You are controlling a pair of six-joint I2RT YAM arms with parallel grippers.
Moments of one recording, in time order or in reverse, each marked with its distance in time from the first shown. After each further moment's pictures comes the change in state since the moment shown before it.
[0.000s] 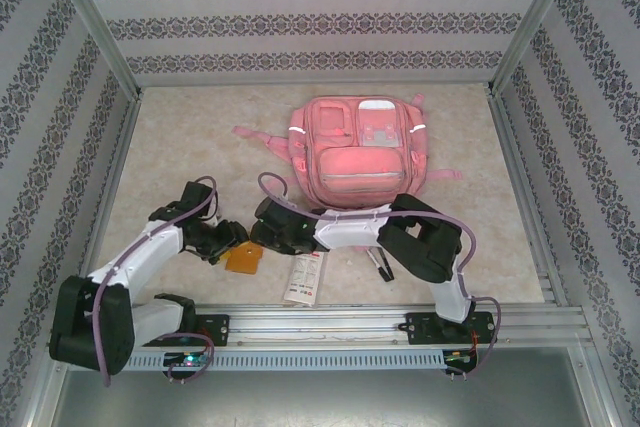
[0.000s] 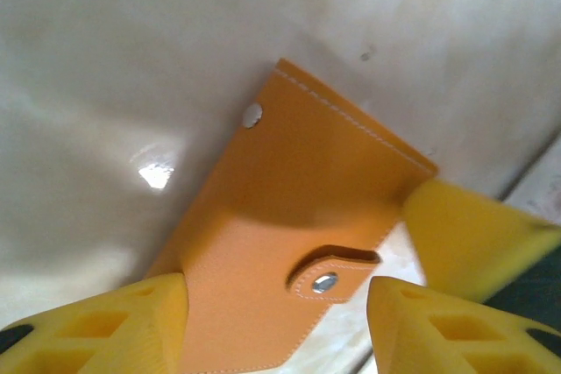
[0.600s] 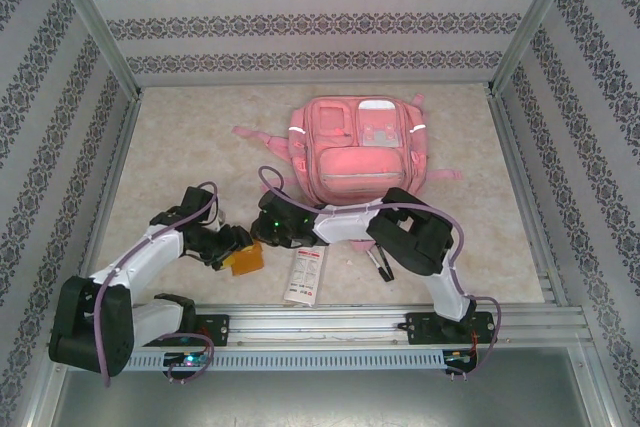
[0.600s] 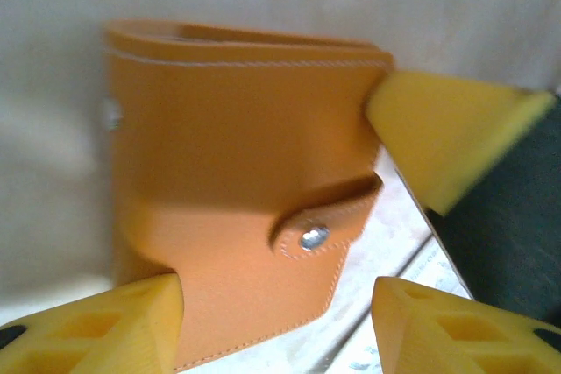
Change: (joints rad) left arm -0.002 -0.034 -0.051 0.037 0.104 -0.020; right arm -0.052 0.073 0.006 0.169 -0.160 -0.048
